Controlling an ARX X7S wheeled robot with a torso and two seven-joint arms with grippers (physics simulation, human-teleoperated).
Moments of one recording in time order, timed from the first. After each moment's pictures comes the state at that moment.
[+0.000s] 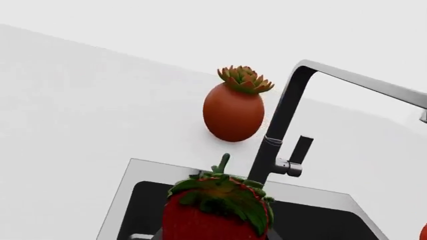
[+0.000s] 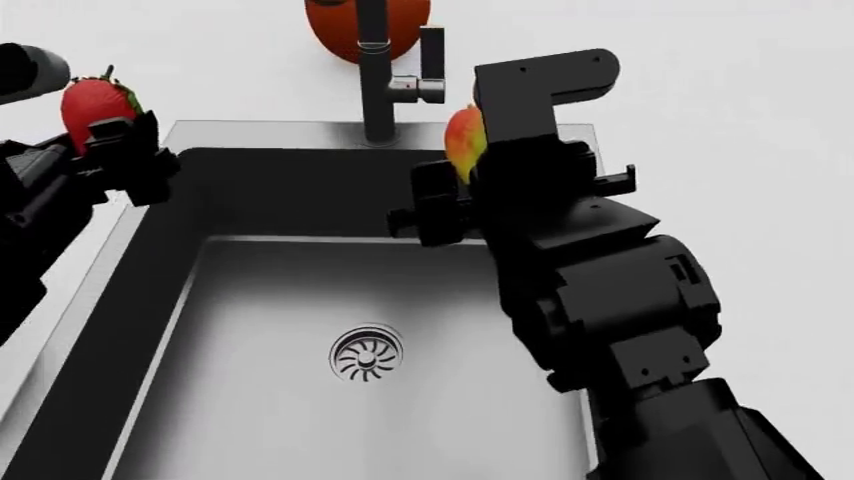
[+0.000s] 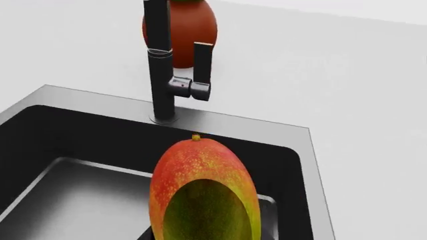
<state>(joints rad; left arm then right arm) -0.98 -0.32 0.19 -0.27 -0.78 -0.68 -0.23 1.27 0.17 -0.66 0.73 0.72 0.69 0.21</state>
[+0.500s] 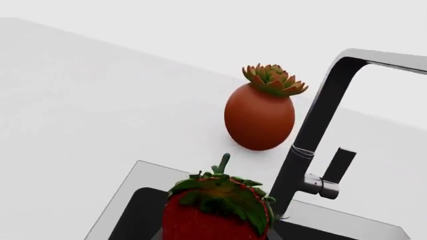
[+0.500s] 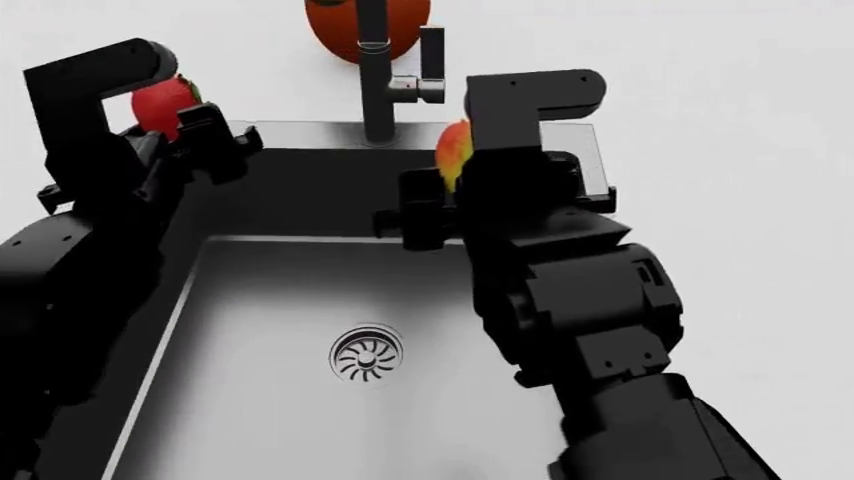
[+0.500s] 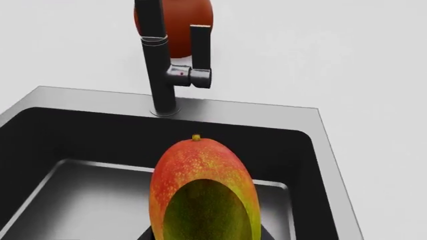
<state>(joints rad) -1.18 -0.07 0.27 -0.91 -0.56 -0.25 -0.23 1.29 0.09 -0.63 0.87 0.73 0.63 0.23</state>
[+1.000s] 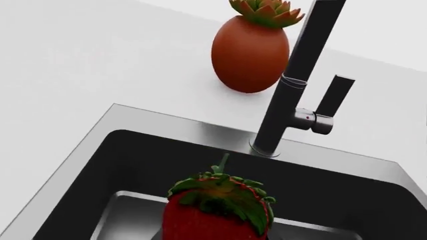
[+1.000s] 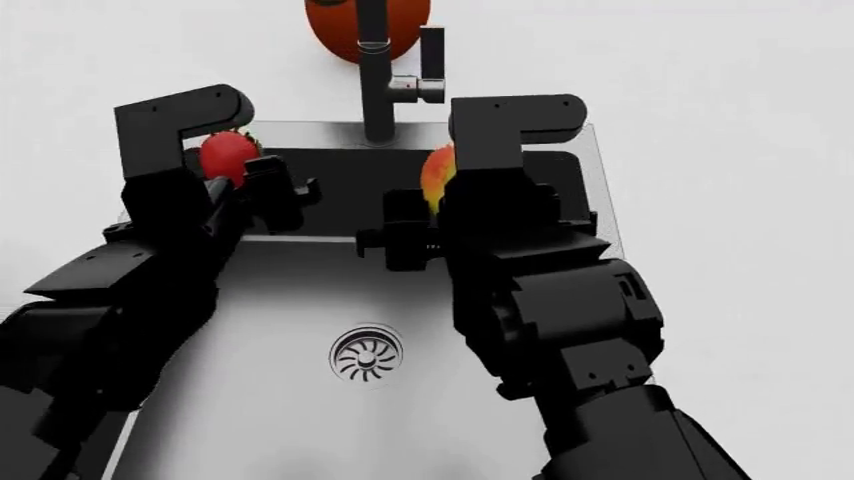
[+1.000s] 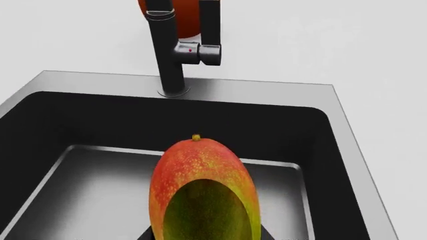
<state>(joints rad) -1.27 -0.01 0.67 -1.21 -0.90 -0.16 -0.25 1.26 0.07 -0.62 0.87 0.77 0.66 0.27</state>
